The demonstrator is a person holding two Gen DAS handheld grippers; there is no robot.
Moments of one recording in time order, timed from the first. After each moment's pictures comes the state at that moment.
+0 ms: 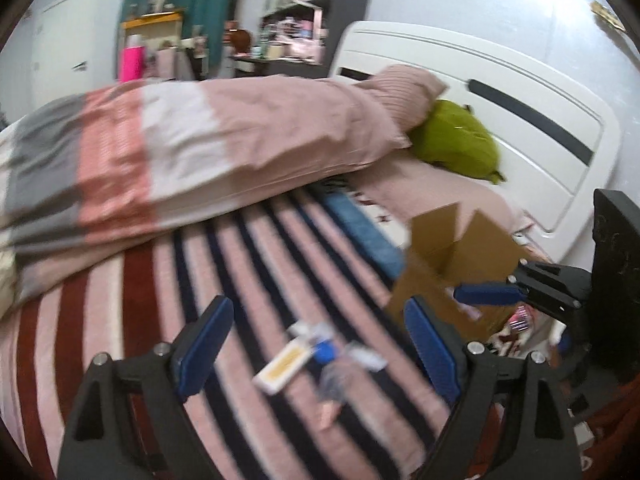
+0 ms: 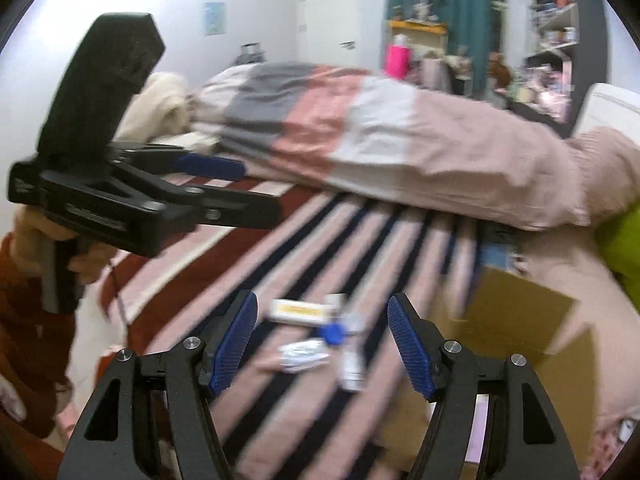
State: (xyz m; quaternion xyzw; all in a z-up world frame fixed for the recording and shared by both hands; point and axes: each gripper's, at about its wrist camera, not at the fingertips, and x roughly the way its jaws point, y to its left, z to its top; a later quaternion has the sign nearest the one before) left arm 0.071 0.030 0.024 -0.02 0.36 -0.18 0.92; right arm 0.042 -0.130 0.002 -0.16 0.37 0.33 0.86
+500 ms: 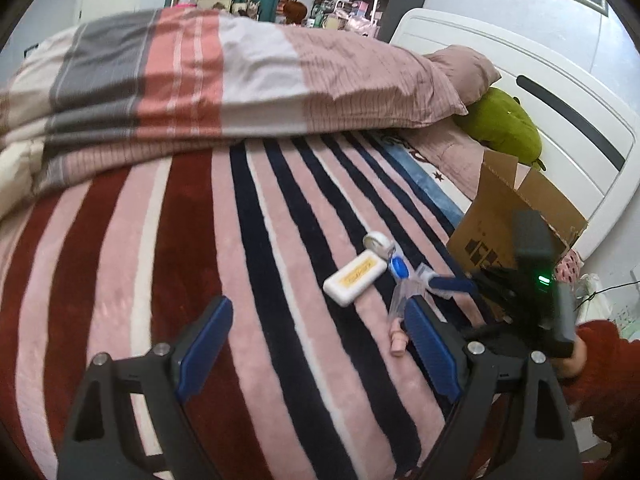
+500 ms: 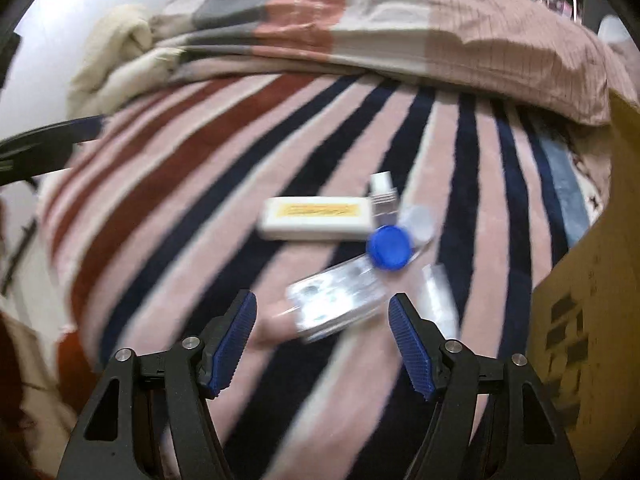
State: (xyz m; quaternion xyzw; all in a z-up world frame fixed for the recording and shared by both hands) left arm 0.032 0.096 -0.077 -0.07 0.40 -0.13 0.90; right arm 0.092 -0.107 -0.169 -0.17 0.47 0.25 0.83
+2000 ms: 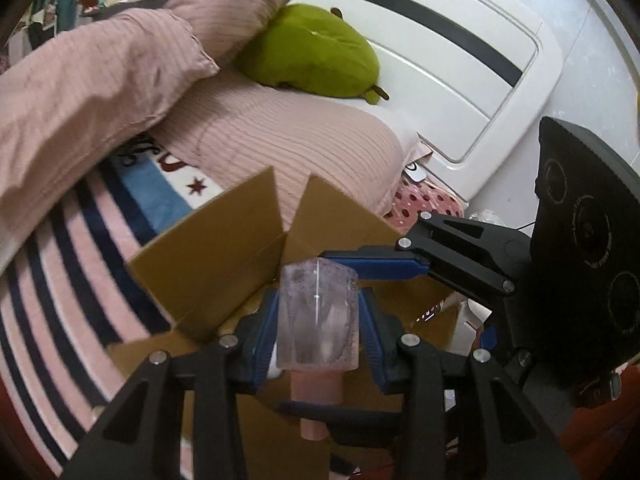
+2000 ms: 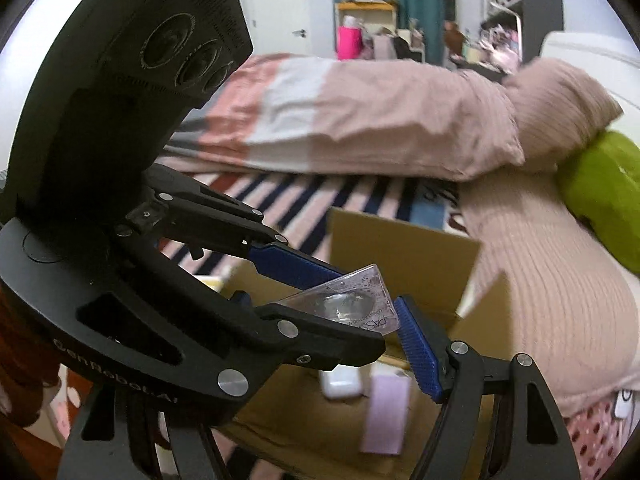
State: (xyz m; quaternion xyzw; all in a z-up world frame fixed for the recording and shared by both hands) left arm 0.167 -0.223 -0.001 0.03 0.46 -0.42 0.78; right arm 0.114 -0.285 0.000 -0.12 0.39 0.24 0.88
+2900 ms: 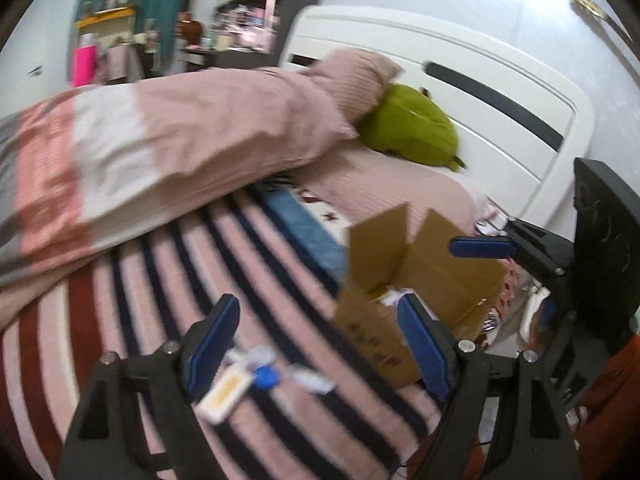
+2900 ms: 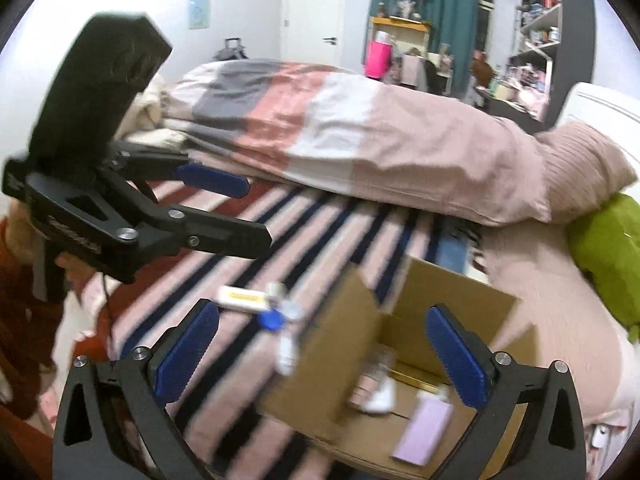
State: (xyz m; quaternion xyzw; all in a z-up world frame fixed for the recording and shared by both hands) left arm 0.105 -0.030 0.038 -0.02 0.37 -0.26 0.89; right arm 0.063 -0.187 0.029 -0.18 0.35 0.28 0.88
